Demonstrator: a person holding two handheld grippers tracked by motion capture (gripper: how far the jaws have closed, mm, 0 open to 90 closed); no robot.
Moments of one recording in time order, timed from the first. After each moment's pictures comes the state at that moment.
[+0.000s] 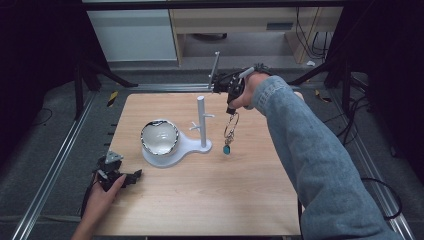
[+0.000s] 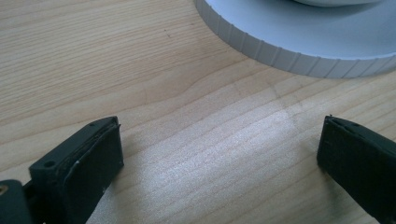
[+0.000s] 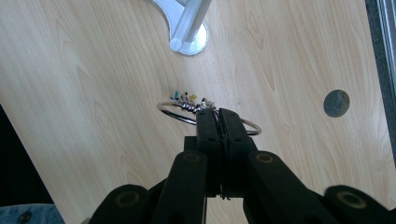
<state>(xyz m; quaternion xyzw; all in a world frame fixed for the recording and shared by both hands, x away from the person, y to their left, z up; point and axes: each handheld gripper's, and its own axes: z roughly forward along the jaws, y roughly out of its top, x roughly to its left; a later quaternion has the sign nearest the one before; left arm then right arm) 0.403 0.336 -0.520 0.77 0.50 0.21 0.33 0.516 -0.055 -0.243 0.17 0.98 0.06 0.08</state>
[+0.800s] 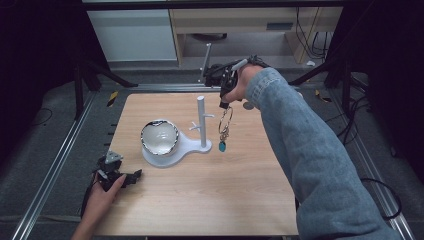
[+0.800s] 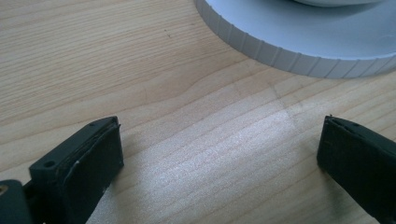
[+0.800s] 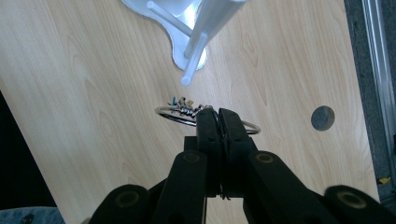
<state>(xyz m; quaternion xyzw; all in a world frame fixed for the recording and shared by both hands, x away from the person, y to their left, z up) 0.403 0.336 -0.520 0.77 0.50 0.21 0.33 0.513 -0.036 -0.220 0.15 0.98 0.07 0.09</state>
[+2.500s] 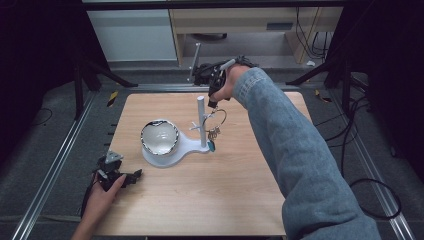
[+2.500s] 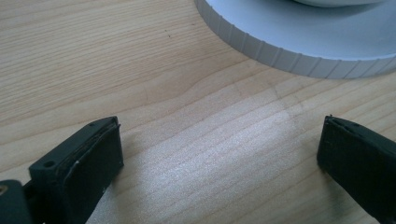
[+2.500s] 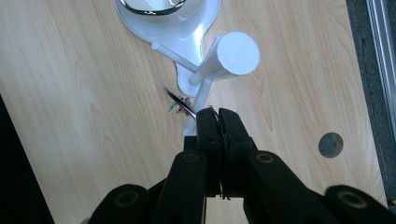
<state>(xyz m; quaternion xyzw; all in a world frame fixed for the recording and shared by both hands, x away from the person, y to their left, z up) 0.404 0.336 -0.520 0.77 0.50 0.21 0.33 0.526 -0.013 -0.229 0.14 0.98 0.09 0.08</state>
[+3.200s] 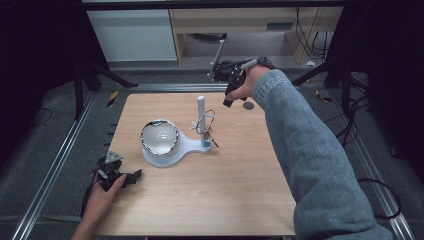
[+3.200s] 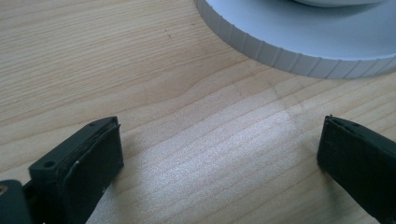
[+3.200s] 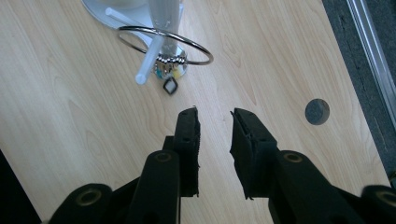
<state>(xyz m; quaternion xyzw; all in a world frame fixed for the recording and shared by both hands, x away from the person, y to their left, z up) 0.404 0.336 -0.520 0.77 0.50 0.21 0.33 0.531 -0.060 -0.229 0.20 0.97 0.11 0.10</state>
